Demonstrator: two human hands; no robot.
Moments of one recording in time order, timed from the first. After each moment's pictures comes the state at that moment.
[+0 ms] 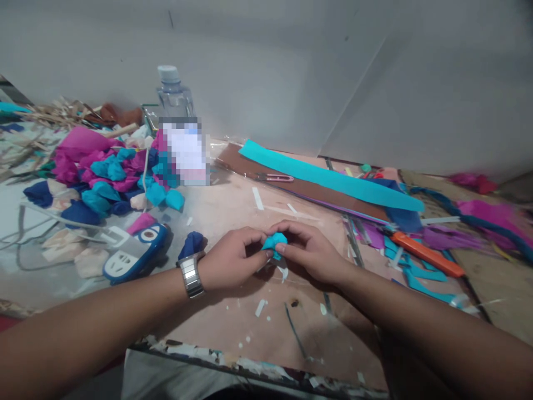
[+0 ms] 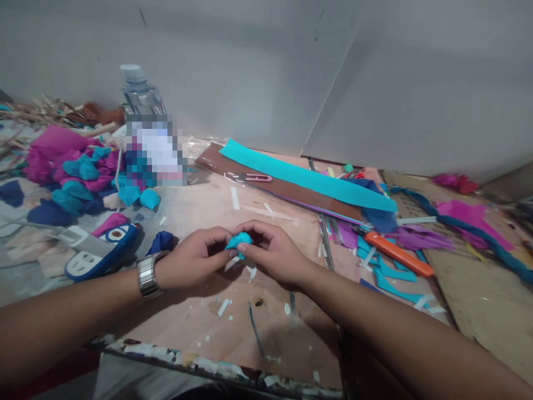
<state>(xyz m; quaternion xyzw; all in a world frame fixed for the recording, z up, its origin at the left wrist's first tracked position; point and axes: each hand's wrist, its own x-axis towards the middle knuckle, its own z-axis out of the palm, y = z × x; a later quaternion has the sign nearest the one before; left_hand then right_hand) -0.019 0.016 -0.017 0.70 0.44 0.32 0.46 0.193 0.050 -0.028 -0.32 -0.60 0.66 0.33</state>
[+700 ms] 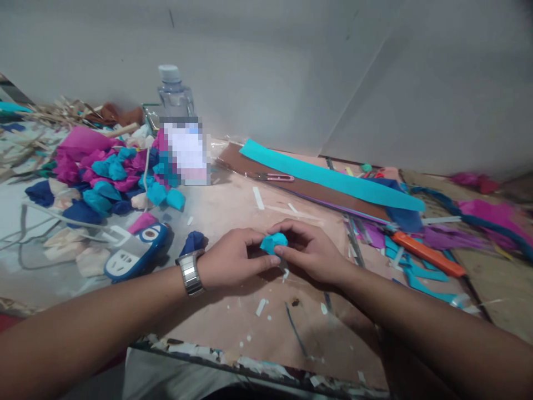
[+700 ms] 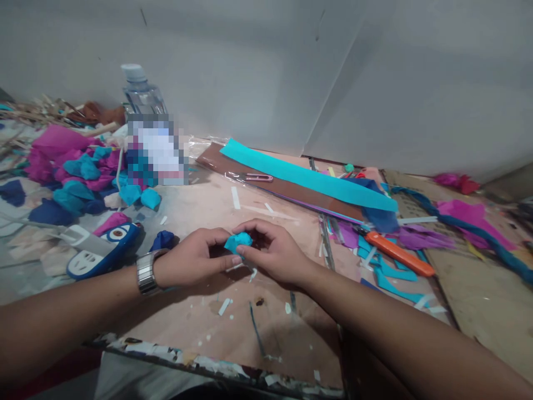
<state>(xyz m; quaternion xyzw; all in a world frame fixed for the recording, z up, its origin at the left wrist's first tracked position) -0.021 0.019 -0.017 0.72 0.41 0.30 0.48 0.195 0.050 -0.027 -0.32 -0.66 0.59 0.34</state>
